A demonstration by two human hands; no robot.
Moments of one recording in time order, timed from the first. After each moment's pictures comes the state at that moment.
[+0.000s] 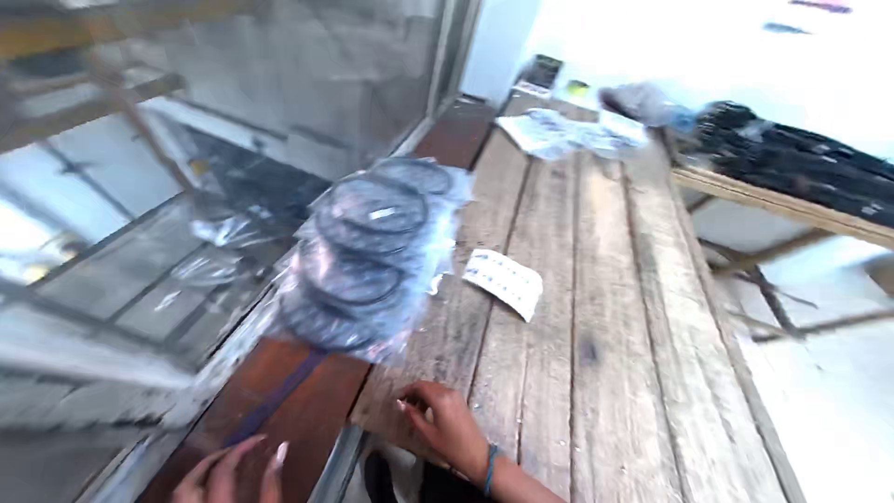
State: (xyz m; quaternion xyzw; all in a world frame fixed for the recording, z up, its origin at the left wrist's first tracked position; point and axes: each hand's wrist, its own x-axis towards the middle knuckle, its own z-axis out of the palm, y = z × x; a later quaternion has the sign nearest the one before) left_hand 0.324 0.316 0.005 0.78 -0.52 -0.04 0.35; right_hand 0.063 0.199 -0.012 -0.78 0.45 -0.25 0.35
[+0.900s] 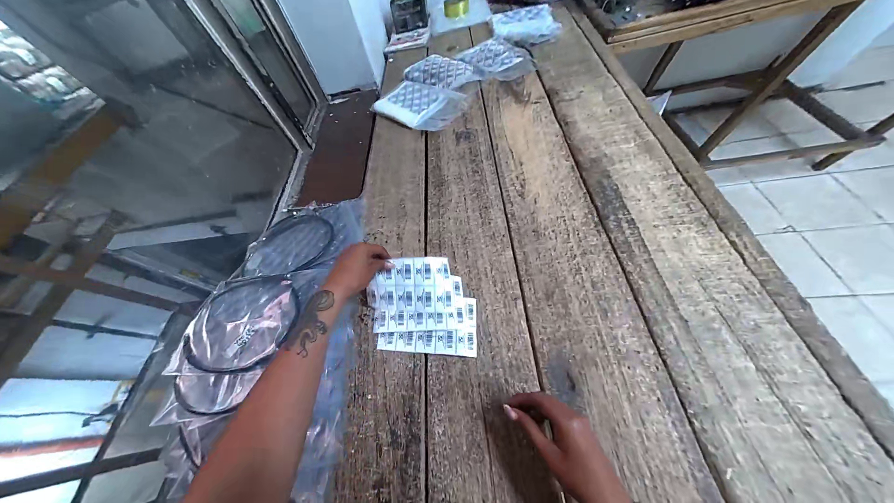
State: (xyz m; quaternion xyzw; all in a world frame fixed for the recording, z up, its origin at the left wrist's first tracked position) left_hand 0.035 -0.205 0.048 0.46 -0.85 -0.25 0.03; right_hand -0.187 0.148 -0.054 -0.57 0.66 -0.42 0.25
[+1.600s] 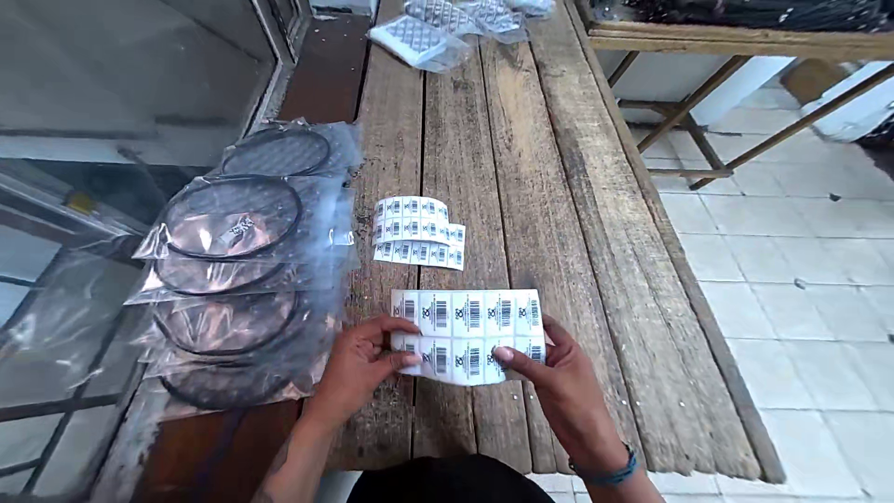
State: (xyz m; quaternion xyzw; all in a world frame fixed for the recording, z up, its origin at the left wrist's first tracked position) left_hand 0.133 0.103 0.040 0.35 -0.57 -0.65 0.36; right_hand -0.111 0.210 0.064 -0.22 0.59 -0.62 0.47
